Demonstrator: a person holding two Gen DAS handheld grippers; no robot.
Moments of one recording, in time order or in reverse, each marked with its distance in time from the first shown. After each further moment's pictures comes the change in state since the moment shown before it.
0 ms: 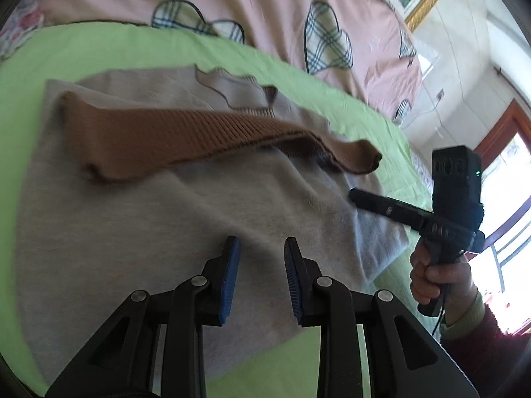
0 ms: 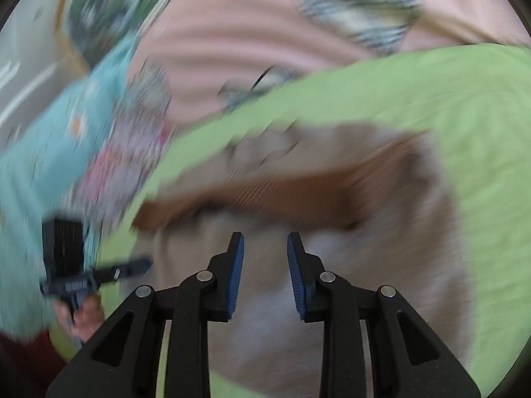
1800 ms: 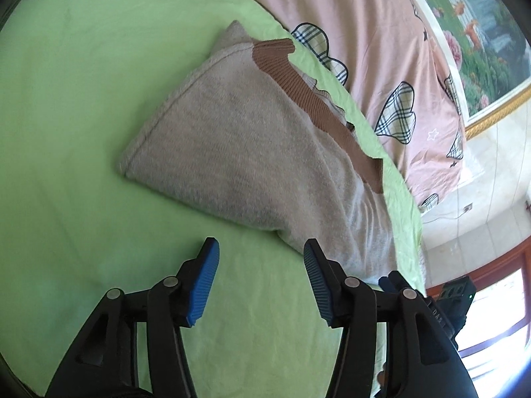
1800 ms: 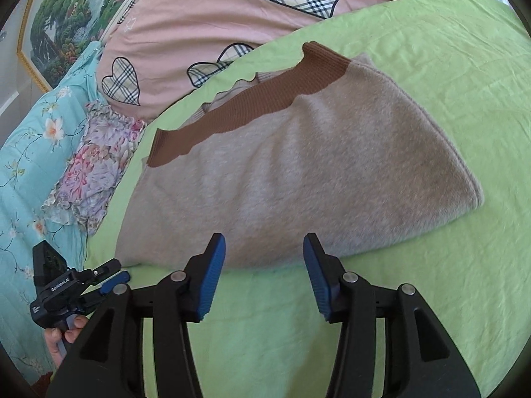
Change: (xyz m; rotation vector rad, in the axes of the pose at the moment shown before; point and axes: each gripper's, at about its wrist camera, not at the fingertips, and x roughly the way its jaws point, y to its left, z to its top) left arm -0.076 0.052 -0.137 -0.529 -0.180 0.045; right arm -0.052 0.017 -0.099 0.286 -0.117 -0.150
